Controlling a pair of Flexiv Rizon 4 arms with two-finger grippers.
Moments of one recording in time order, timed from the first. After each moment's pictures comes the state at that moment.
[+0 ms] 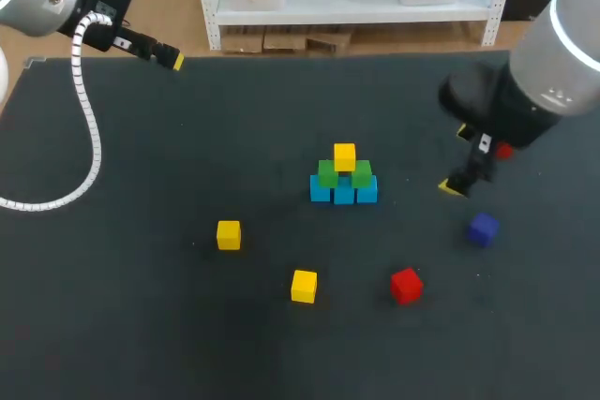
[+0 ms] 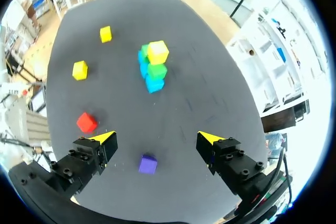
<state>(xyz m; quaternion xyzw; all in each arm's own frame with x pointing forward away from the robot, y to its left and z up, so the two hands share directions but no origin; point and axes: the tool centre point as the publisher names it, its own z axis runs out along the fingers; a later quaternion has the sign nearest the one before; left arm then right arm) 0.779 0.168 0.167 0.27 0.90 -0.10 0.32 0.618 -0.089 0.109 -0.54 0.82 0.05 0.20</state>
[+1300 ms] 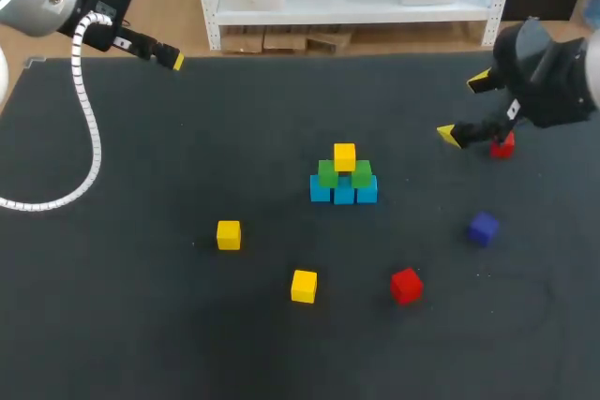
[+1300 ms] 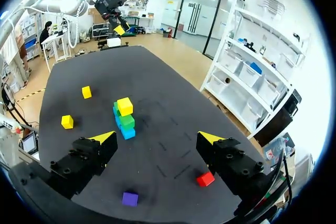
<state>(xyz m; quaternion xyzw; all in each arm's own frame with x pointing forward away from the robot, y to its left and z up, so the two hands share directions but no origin) 0.779 0.168 0.167 0.27 0.90 -0.10 0.32 0.663 -0.093 0.152 -0.45 0.80 0.13 0.39</state>
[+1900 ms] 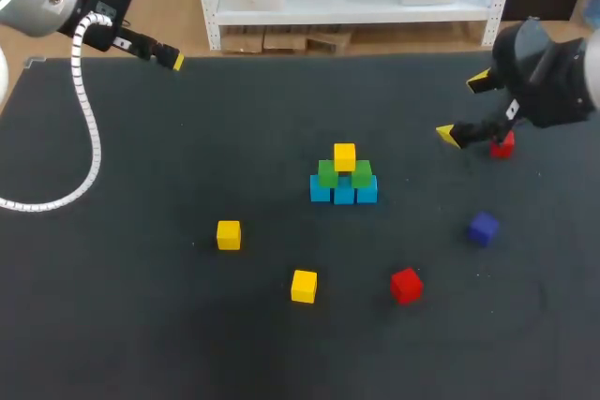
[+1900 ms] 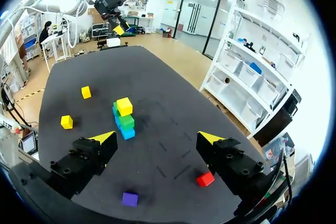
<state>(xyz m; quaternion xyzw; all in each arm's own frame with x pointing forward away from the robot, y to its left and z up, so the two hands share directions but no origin) 0.777 0.166 0.167 0.30 0.90 -0.08 0.32 0.663 -0.093 0.152 -0.45 0.80 0.12 0.39</state>
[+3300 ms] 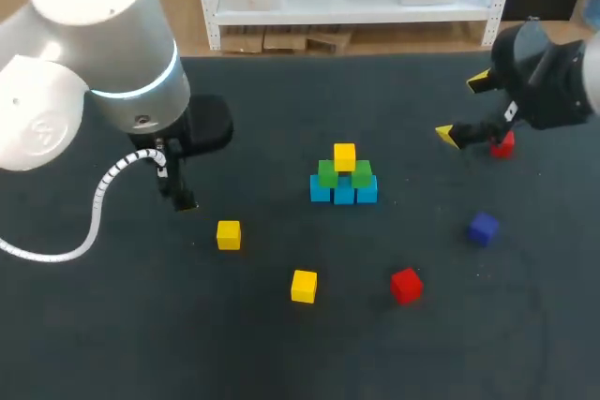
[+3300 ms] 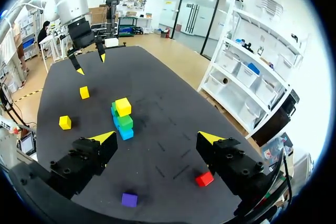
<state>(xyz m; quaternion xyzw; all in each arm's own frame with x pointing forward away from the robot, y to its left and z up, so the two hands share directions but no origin) 0.640 0.132 0.056 0.63 0.76 0.07 0.10 0.663 -0.092 0.151 -0.44 0.80 0.12 0.39</state>
